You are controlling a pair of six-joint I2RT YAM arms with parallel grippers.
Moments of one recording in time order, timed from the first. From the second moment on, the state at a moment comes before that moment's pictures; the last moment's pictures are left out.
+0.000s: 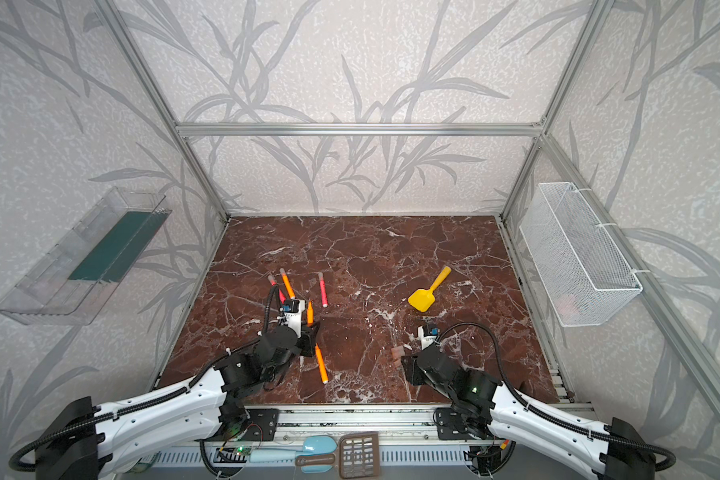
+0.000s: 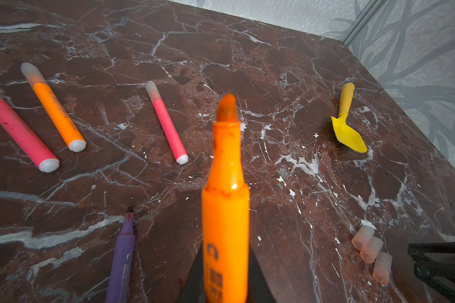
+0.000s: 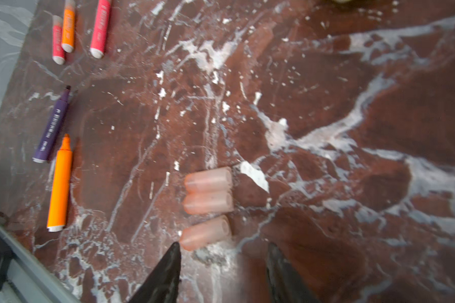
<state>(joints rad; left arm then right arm) -0.91 0.85 0.30 0.00 -0.41 -0.60 0.98 0.56 0.14 -0.37 0.22 0.87</state>
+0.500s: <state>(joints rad) -0.92 0.85 0.30 0.00 -0.42 -0.61 0.98 0.72 0.15 -0.29 0.18 0.89</state>
